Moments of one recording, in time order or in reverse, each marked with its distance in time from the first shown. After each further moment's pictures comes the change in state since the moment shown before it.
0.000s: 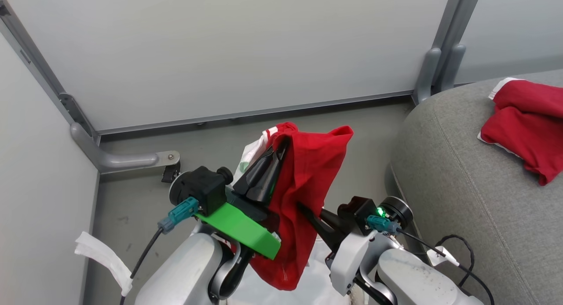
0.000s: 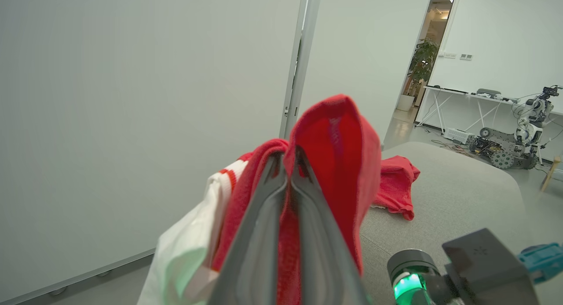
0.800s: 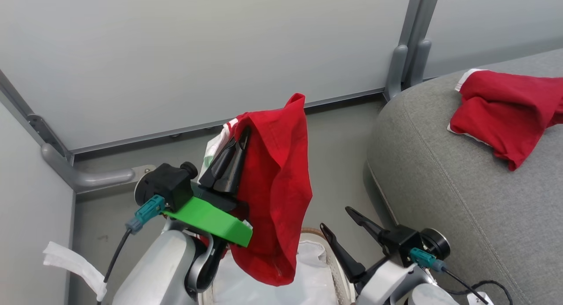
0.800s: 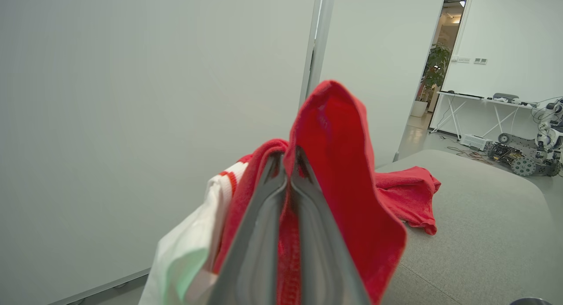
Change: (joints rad) left arm 0.040 0.015 0.144 -0.001 0.056 0.000 0.000; right arm 0.300 -0.009 -0.288 -0.239 -0.154 0.000 0.000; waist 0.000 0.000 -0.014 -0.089
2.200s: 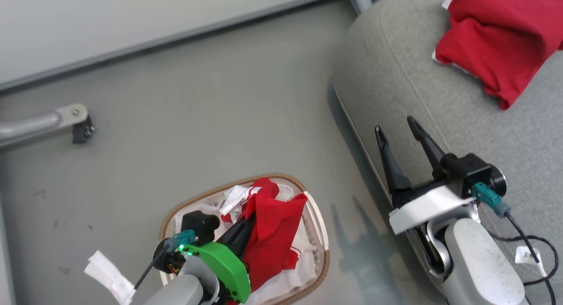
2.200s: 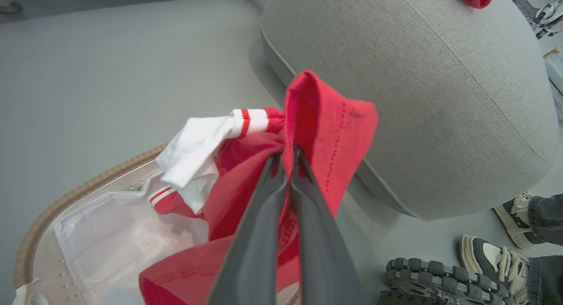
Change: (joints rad) left arm -0.057 0.048 -0.388 0.429 -0.298 0.000 0.001; right arm -0.137 0.071 -0.338 -0.102 -0.079 0.000 0.000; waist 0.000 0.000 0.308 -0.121
